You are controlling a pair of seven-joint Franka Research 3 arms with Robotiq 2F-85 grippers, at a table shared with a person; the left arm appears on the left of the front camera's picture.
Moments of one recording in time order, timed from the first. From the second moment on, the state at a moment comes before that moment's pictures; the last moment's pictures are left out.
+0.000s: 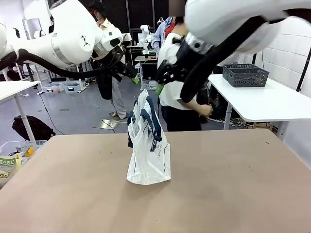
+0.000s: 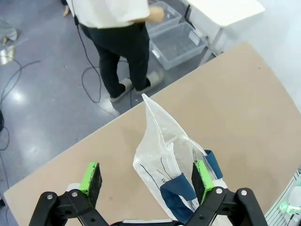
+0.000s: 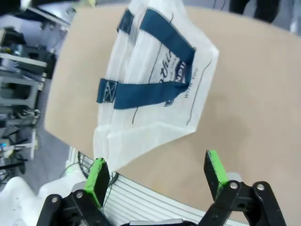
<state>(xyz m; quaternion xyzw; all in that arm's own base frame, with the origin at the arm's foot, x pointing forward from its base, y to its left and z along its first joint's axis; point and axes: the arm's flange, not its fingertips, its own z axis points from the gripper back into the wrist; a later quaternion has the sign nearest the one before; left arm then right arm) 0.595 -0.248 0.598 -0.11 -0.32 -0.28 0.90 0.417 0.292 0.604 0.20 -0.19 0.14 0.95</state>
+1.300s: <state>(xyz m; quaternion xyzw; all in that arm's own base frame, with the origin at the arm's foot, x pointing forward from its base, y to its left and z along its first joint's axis) 0.587 -0.258 0.548 -0.16 -0.23 -0.27 0.92 0.453 0.377 0.529 0.20 -0.12 0.10 0.97</state>
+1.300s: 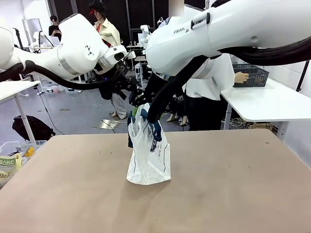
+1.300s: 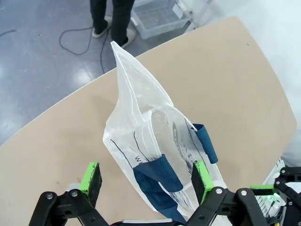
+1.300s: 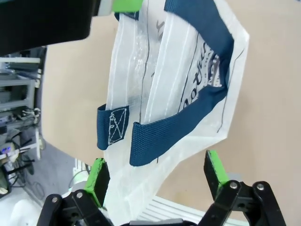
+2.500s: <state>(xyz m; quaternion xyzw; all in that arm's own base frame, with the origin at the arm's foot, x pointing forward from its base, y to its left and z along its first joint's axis) 0.596 -0.272 0.533 -0.15 -0.17 -0.31 0.92 0.453 0.381 0.519 0.18 -0.12 0.11 0.97</state>
